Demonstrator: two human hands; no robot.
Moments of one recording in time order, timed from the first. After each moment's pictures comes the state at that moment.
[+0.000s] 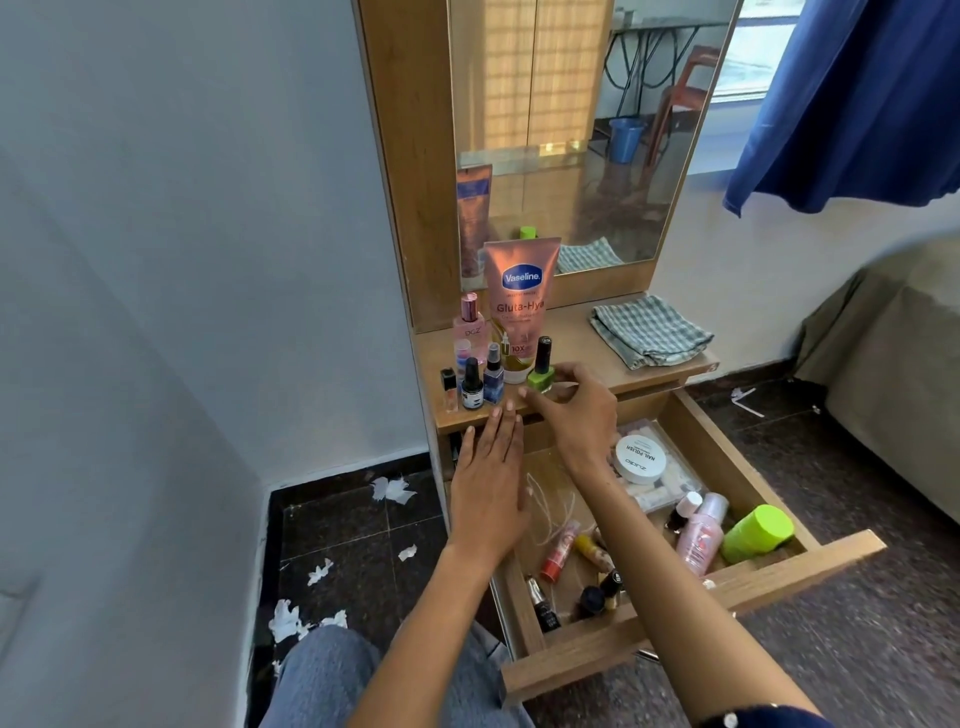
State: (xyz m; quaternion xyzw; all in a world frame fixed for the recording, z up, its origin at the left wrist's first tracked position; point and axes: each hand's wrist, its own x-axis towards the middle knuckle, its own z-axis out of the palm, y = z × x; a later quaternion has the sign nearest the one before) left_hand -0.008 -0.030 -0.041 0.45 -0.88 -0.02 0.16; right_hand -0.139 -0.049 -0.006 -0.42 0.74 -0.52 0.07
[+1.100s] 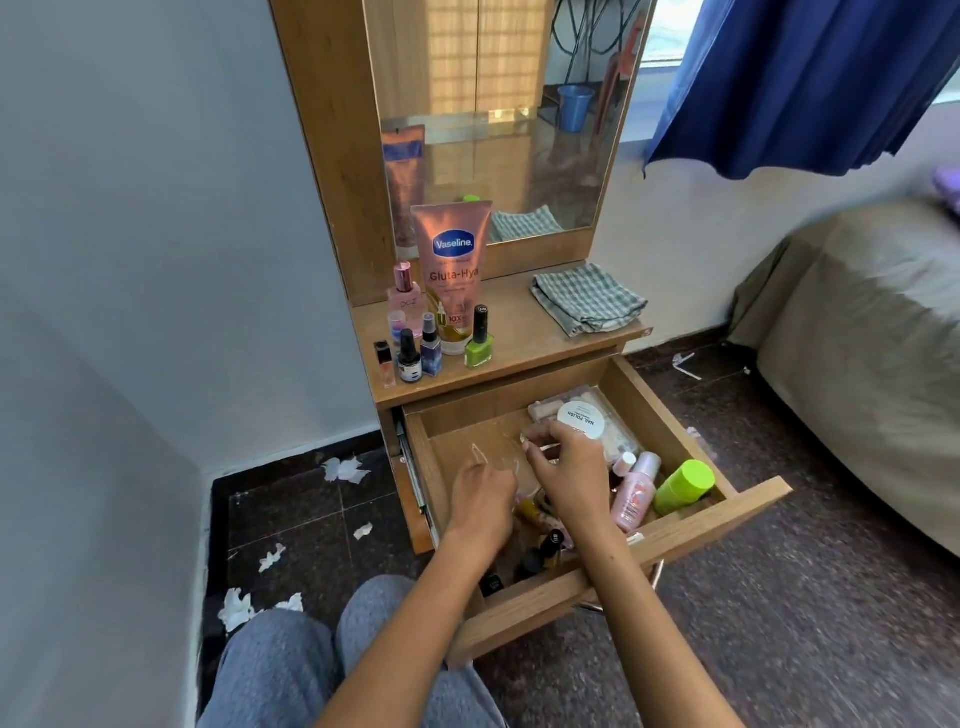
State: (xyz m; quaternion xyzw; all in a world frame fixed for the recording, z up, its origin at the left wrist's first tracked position) left_hand -0.050 0.007 -0.037 0.39 -0.92 -0.06 -0.02; right_hand -0.163 0.043 -0.059 -0.44 0.78 -0.43 0.14
